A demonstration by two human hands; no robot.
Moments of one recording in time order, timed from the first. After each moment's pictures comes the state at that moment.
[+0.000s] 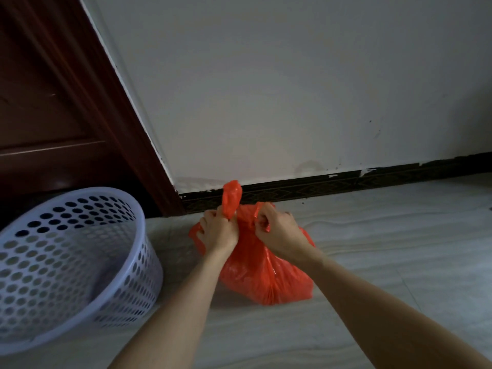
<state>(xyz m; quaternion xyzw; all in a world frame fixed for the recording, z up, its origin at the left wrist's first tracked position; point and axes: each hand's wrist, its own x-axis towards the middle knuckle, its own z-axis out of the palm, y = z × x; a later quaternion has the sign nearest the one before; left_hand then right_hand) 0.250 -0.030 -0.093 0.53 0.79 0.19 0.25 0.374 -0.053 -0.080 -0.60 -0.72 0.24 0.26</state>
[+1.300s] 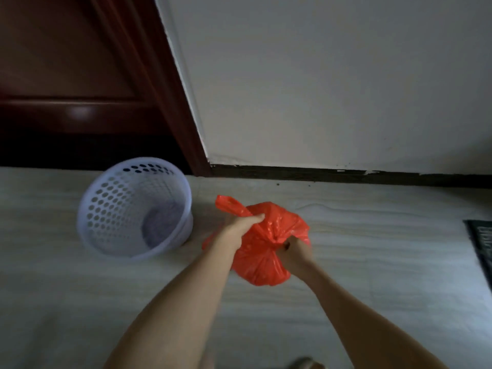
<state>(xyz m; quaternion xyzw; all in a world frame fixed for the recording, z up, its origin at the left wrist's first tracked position) 0.242 -0.089 0.043 0.17 0.70 0.19 0.67 0.373 -0.131 0.035 -0.72 -0.53 0.44 -0.01</state>
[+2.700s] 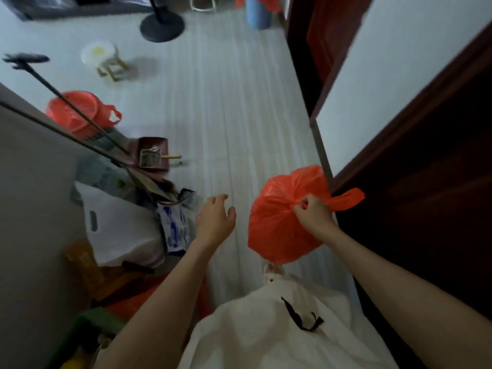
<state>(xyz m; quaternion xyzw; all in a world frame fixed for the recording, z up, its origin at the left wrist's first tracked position) -0.500 -0.434 0.503 -0.08 0.94 0.27 0.18 -0.500 -0.223 0.508 -0.21 -0.89 0.36 -0.17</state>
